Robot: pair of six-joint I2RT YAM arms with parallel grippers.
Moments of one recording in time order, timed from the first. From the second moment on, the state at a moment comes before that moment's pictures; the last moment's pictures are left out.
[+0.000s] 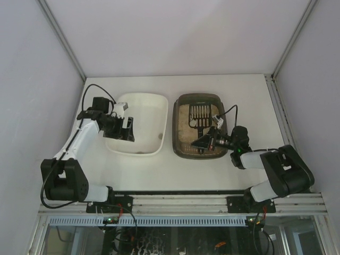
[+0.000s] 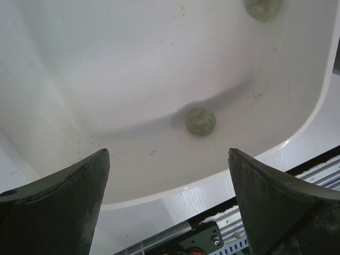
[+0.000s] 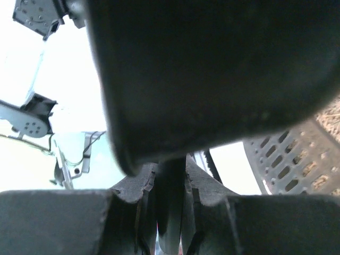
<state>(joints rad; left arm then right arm) -0.04 1.40 1.08 -0.87 0.36 0.13 0.32 1.45 0.34 0.99 -0.94 1.19</state>
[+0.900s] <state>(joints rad) -0.04 1.36 1.06 -0.82 0.24 0.12 0.19 1.46 0.30 1.06 -1.05 1.27</state>
